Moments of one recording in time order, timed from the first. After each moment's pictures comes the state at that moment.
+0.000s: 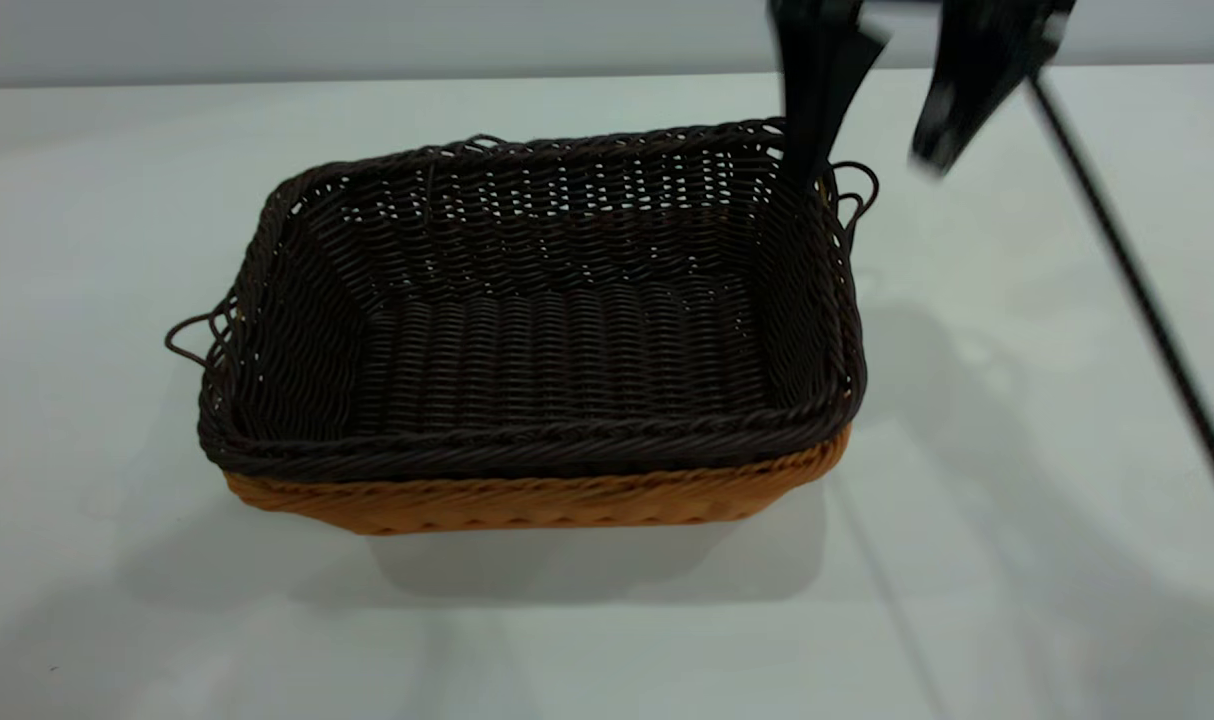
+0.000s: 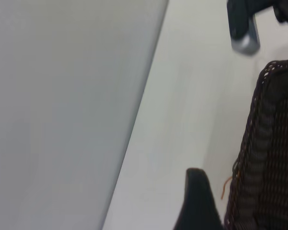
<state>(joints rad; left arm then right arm) -0.48 1.32 -1.46 -0.21 0.80 0.98 0.37 2.06 -1.57 0.28 1.19 -0.15</state>
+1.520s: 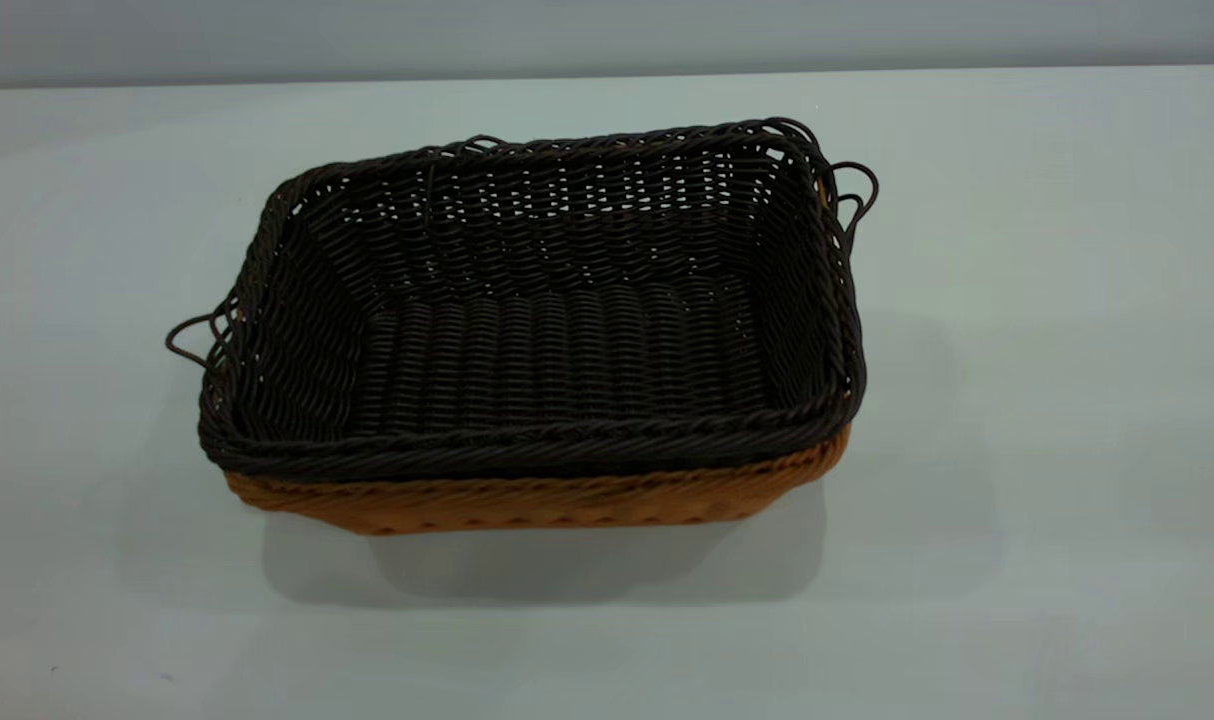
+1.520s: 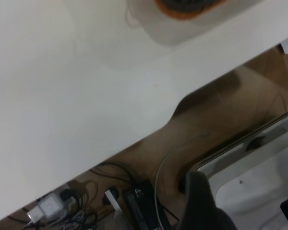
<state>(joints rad) -0.48 0.45 -0.57 -0.01 1.17 0.02 0.37 0.31 -0.47 0.11 1.11 -0.06</state>
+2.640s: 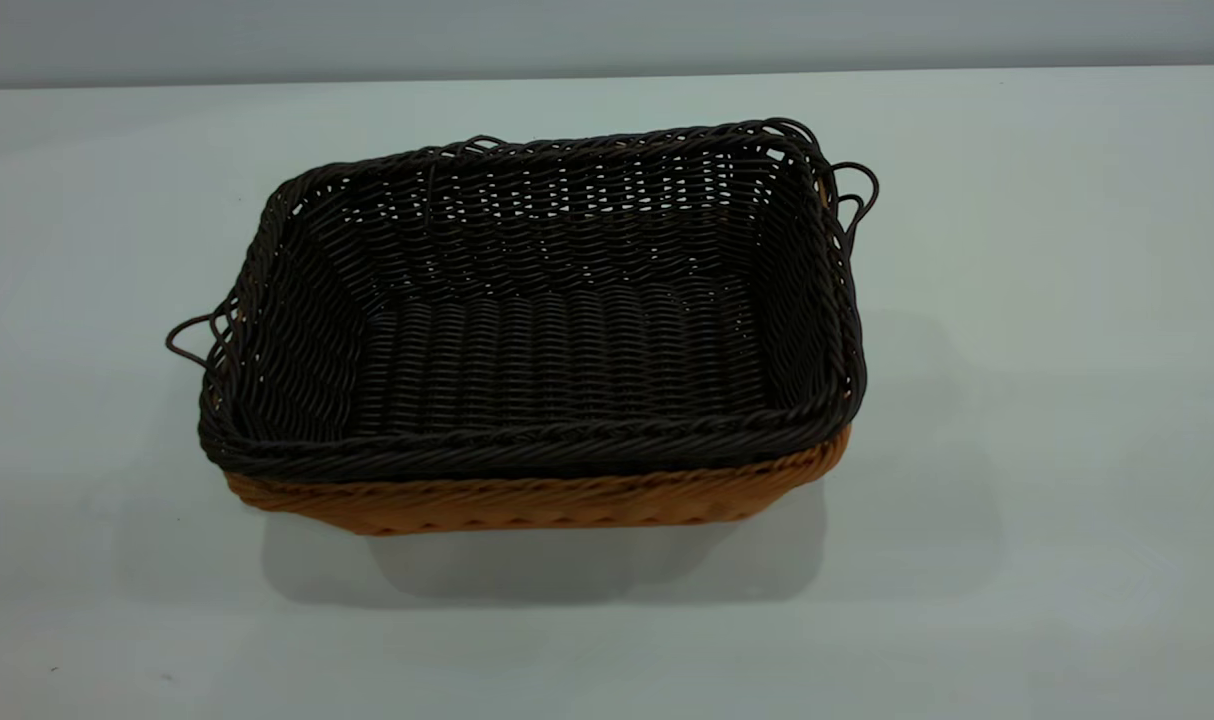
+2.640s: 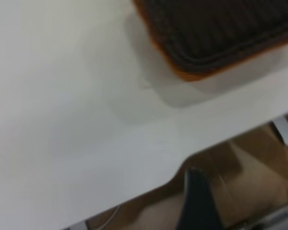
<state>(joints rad) -0.37 0.14 -0.49 -0.01 1.10 -0.03 0.09 -0.02 -0.47 0.10 1.11 -0.05</state>
